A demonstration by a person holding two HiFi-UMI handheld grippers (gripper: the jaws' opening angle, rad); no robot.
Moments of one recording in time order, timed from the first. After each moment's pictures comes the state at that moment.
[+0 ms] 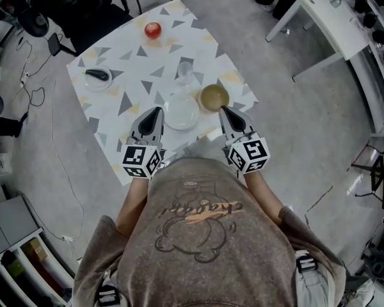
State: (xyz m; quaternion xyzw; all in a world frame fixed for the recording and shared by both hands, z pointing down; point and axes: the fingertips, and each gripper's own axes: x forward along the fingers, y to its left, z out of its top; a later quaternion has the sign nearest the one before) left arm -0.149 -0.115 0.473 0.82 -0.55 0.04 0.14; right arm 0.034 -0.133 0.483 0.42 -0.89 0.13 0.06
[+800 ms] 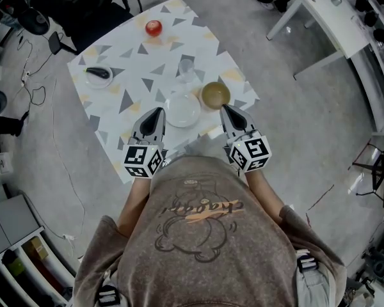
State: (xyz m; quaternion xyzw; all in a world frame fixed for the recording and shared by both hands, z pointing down) left arm -0.148 -0.107 0.480 0.82 -0.55 0.04 0.15; right arm 0.034 -0.129 0.486 0.42 -0.89 0.14 0.06
